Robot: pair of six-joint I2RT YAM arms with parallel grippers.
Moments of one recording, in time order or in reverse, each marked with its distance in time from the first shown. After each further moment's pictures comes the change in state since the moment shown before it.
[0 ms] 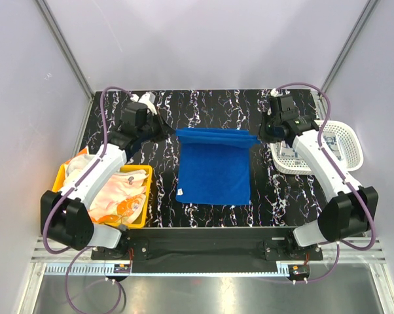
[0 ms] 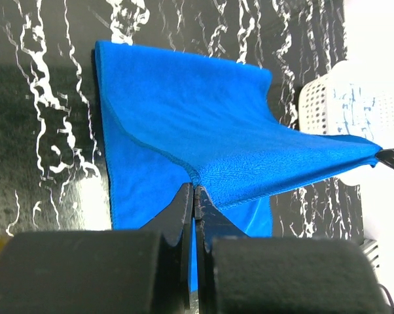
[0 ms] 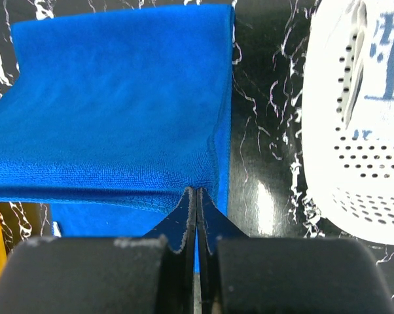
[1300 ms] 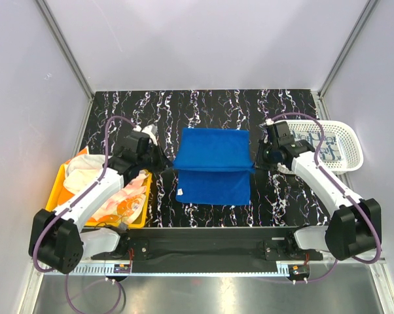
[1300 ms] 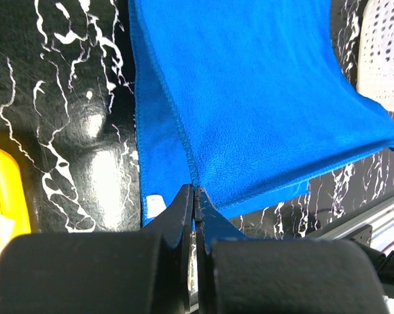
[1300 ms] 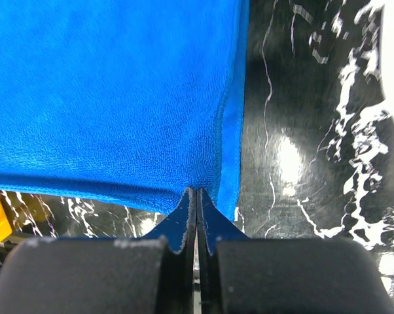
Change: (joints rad) left arm -0.056 -0.193 -0.326 -0.060 0.002 -0.027; right arm 0.035 -0.148 -0.334 0.043 -0.133 0.082
